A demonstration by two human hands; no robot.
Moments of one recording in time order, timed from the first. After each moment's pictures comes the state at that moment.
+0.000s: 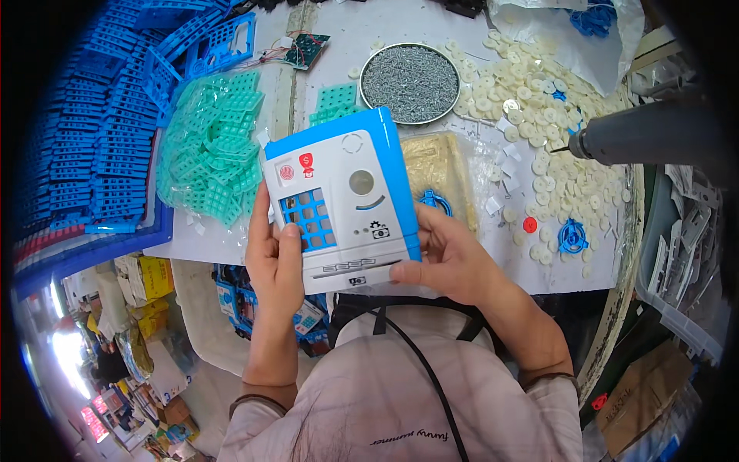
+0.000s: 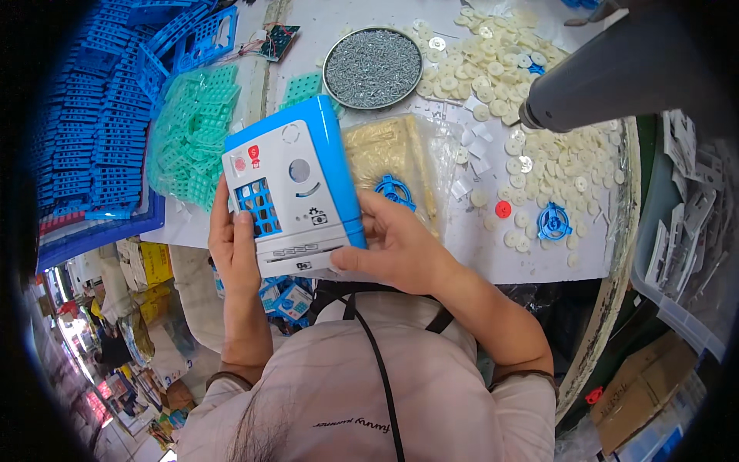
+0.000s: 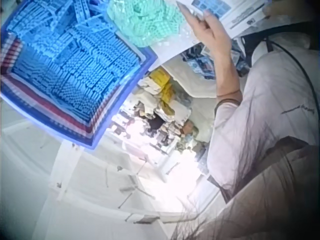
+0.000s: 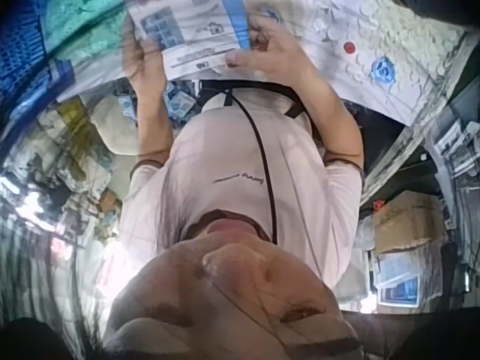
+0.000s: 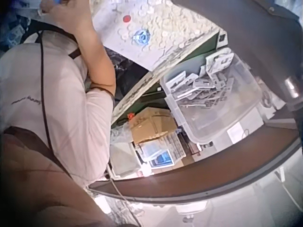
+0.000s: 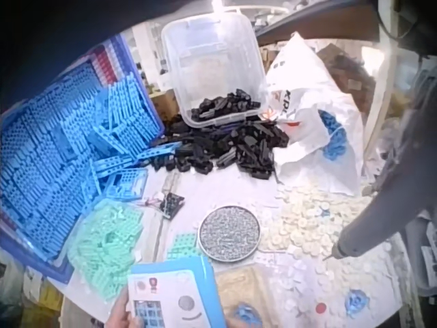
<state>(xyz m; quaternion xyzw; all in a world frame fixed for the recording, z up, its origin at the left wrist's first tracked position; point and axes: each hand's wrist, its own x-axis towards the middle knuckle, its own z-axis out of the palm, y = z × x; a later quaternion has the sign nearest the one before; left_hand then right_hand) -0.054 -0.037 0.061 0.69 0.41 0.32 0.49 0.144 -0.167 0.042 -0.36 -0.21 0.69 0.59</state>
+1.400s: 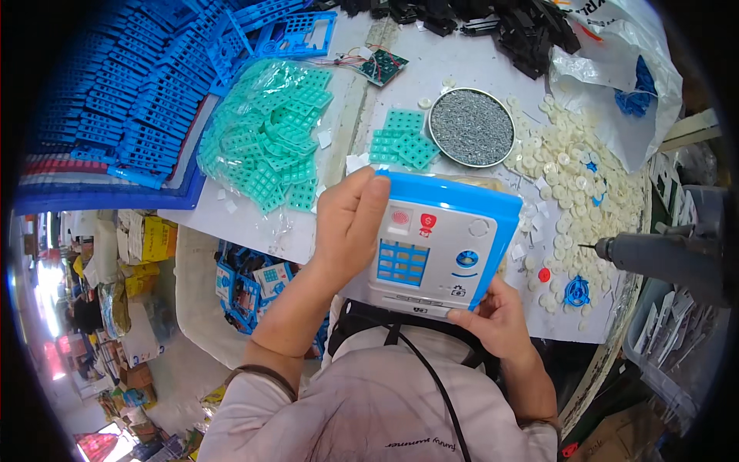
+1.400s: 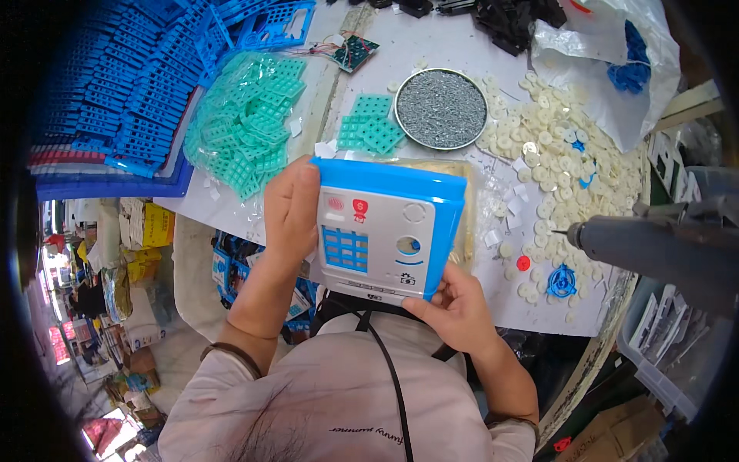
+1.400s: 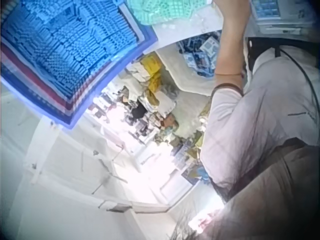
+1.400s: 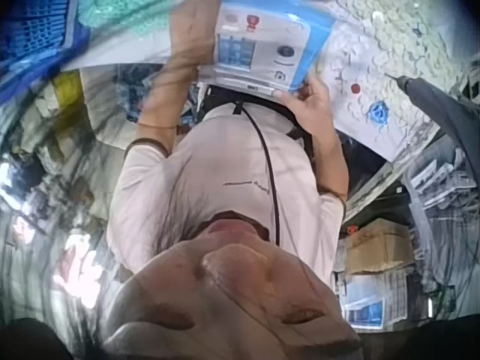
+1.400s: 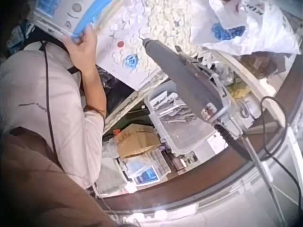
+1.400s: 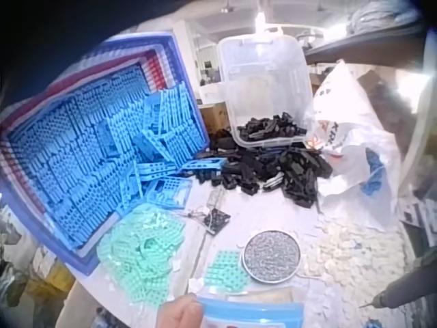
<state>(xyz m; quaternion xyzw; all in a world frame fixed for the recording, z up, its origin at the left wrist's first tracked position) -0.012 -0.001 0.075 0.72 0.31 0.34 0.52 0.139 -0.210 0.043 -0.49 -0.26 0.60 0.58</state>
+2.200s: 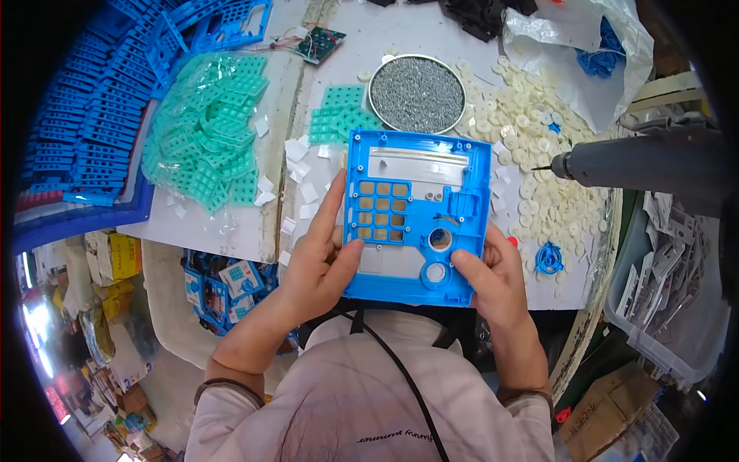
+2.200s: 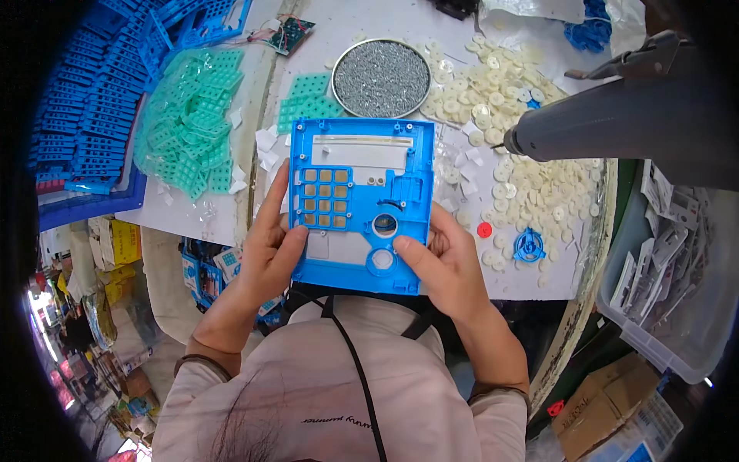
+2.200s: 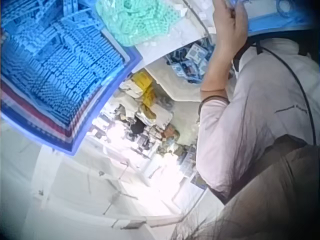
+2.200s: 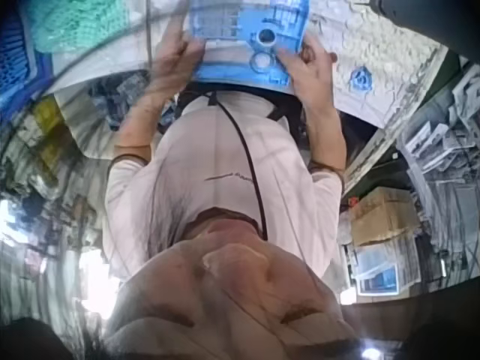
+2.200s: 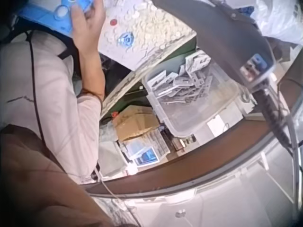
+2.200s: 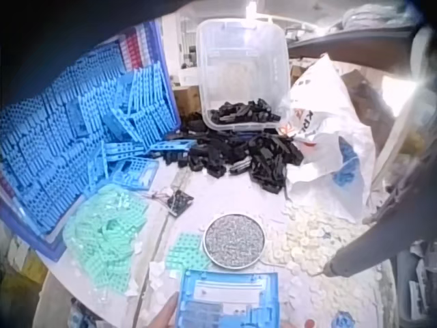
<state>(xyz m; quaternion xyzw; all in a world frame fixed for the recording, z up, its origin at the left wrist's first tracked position) -0.035 -0.052 0.054 0.66 0.26 0.17 0.68 0.170 -0.208 0.055 -0.50 -0.19 0.55 0.64</state>
